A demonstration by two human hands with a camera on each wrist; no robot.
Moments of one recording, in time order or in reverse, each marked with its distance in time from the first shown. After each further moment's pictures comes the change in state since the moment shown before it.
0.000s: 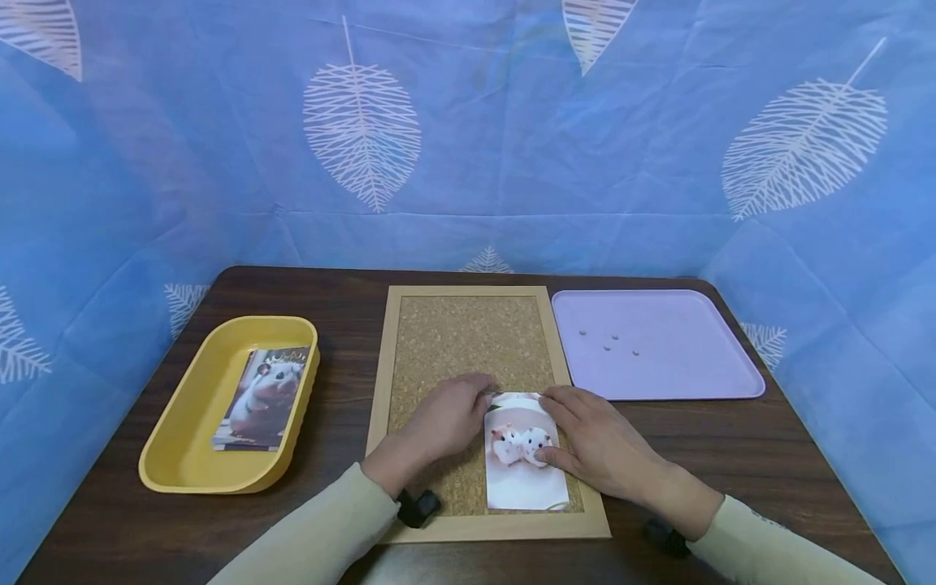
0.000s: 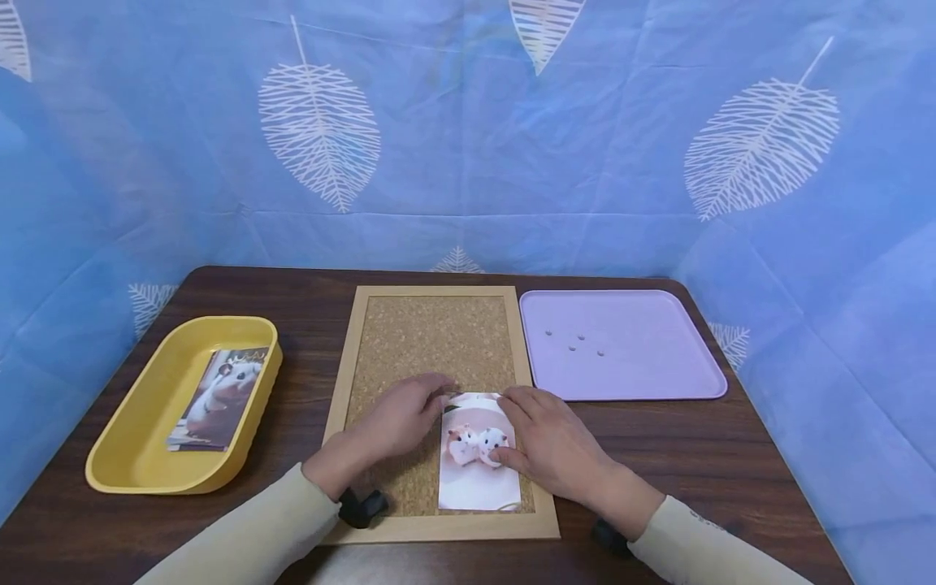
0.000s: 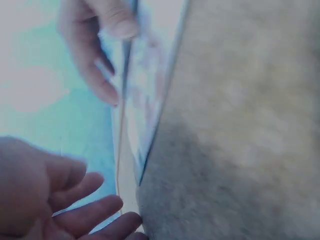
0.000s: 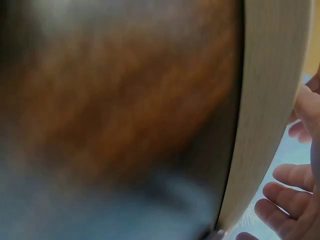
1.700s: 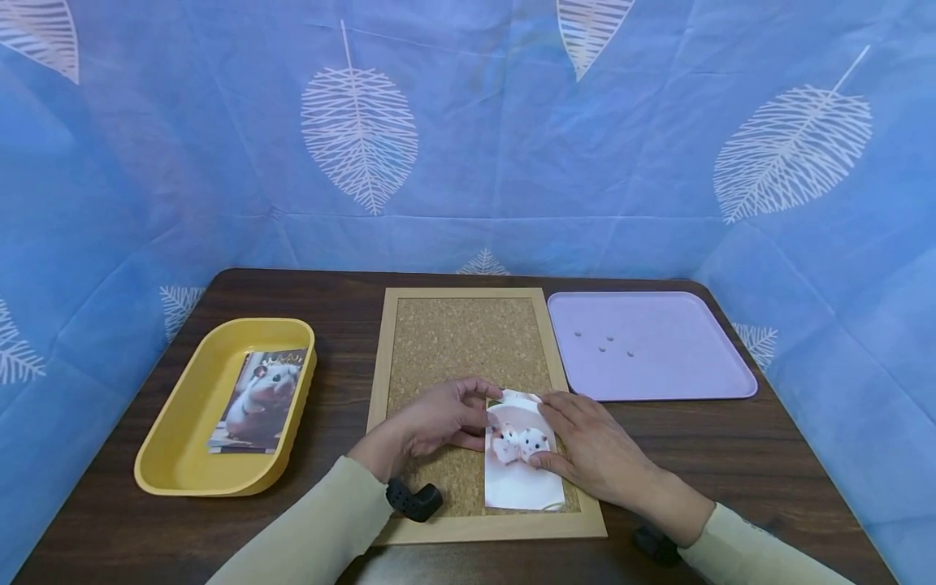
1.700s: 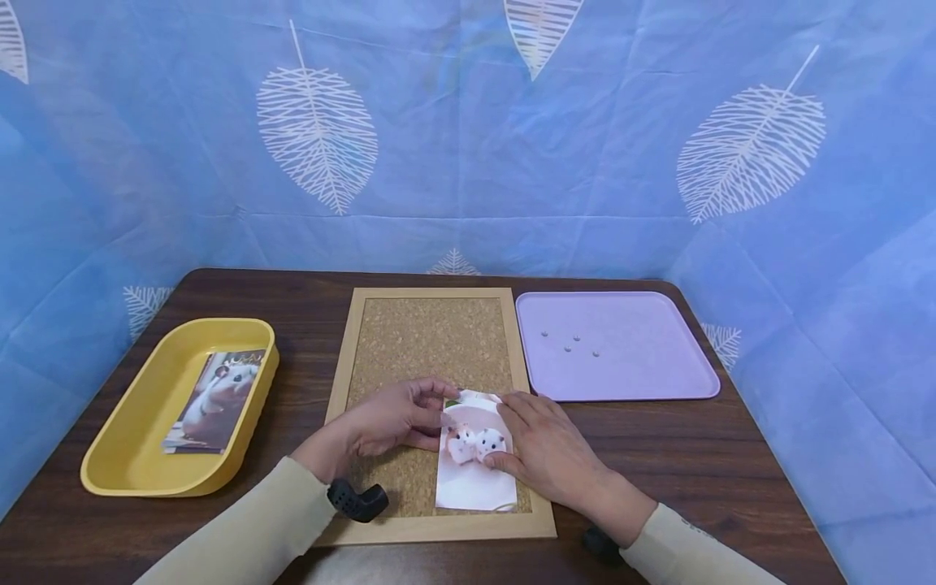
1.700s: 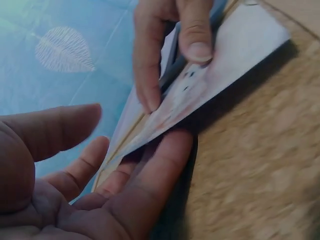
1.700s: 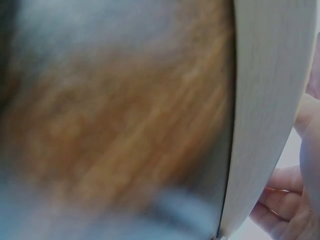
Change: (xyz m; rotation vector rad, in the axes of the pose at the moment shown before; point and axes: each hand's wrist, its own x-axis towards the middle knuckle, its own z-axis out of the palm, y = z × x) left_hand 0.005 -0.016 -0.006 -1.101 -0.388 -0.292; right_hand -0.007 -0.010 0.006 0.010 -0.041 0.074
